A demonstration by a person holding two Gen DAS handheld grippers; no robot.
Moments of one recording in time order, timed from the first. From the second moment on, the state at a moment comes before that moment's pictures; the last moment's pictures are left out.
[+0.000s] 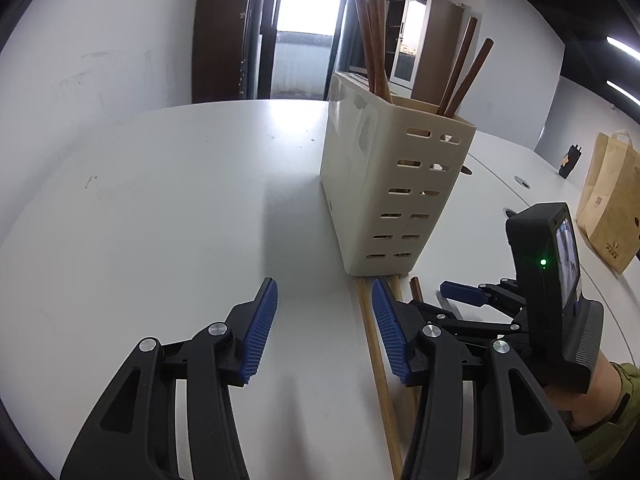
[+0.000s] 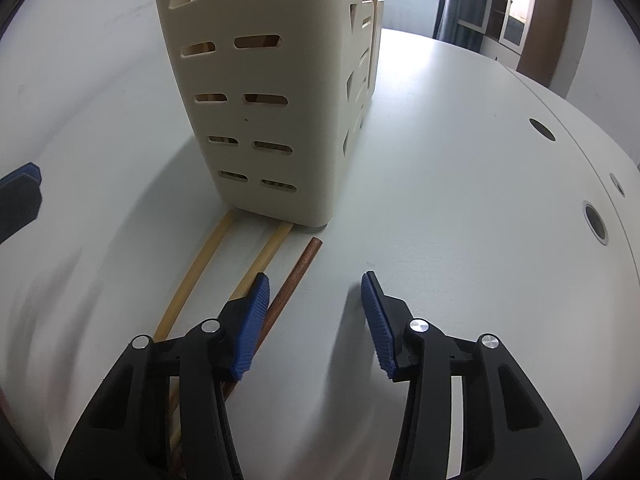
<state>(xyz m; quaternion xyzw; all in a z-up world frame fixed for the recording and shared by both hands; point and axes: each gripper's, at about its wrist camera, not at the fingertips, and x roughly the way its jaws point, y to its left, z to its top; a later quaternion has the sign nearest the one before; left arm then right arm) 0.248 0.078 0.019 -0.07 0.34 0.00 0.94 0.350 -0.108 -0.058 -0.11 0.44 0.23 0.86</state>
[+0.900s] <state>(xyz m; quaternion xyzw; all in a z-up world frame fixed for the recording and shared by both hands) 0.317 0.036 -0.037 -0.02 0.46 -0.03 0.89 0.361 -0.130 -0.058 -0.07 0.46 0.24 0.85</state>
